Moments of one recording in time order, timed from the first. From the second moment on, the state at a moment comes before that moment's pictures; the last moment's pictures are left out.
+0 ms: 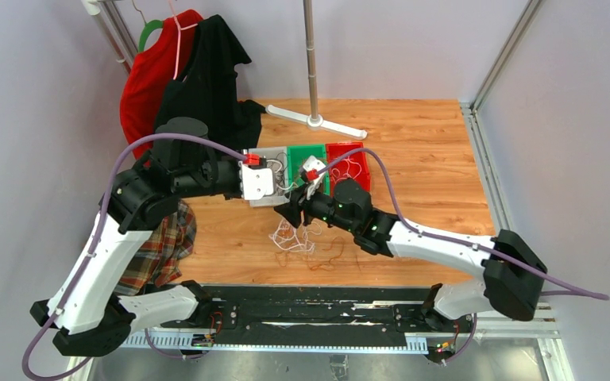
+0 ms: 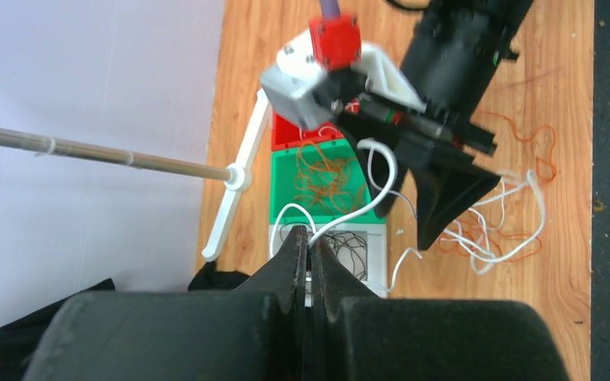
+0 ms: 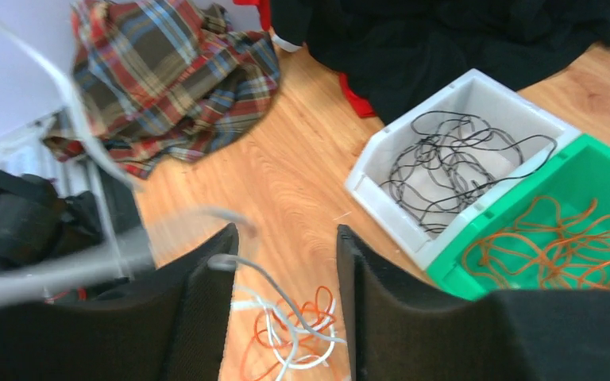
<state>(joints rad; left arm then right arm) -0.66 1.08 1.61 -1.01 0.42 0.92 1.02 1.32 0.83 0.39 -0.08 0.14</state>
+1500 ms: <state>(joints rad) -0.66 1.23 2.33 -0.70 0.26 0.72 1.06 1.51 0.66 0.59 0.25 0.29</state>
